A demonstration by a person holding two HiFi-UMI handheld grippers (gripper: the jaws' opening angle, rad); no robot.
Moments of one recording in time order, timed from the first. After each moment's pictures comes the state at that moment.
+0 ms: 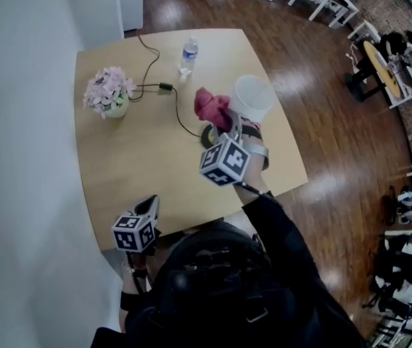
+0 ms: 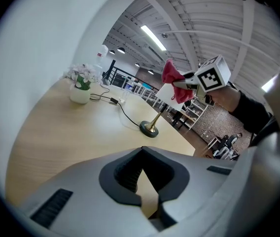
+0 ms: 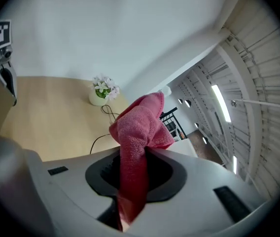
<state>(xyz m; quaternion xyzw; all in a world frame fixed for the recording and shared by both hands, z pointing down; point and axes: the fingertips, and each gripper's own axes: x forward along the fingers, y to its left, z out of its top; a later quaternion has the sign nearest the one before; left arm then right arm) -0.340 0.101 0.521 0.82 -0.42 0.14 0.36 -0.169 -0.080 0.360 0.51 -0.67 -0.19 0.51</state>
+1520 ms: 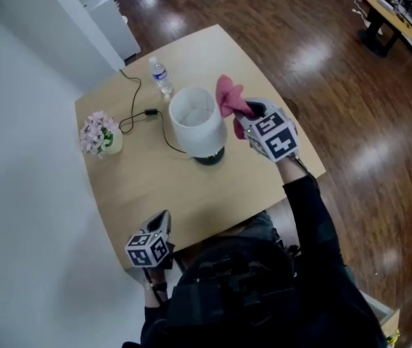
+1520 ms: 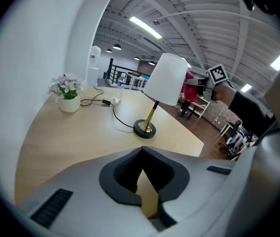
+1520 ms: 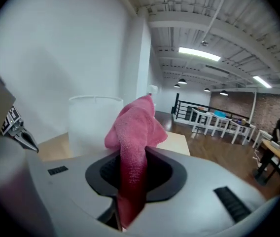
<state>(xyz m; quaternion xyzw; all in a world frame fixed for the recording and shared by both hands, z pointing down) -0.252 0.086 0.497 0.80 -0.46 0.22 0.32 0.034 -0.108 0.346 0.50 -0.83 0.07 0.25</state>
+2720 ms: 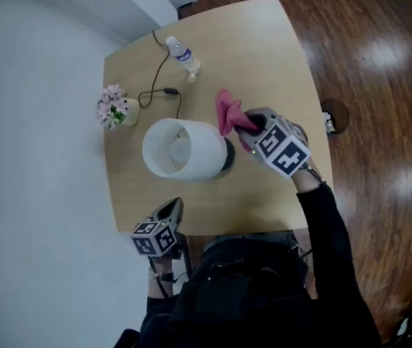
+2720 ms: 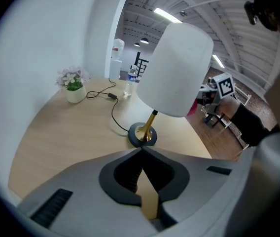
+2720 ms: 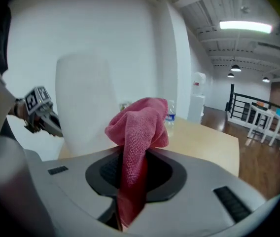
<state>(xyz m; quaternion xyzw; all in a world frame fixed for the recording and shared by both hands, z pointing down) -0.136 0.026 0.491 0.69 -0.57 0.24 0.39 0.039 -0.181 0.429 0.21 -0.93 0.08 0.28</state>
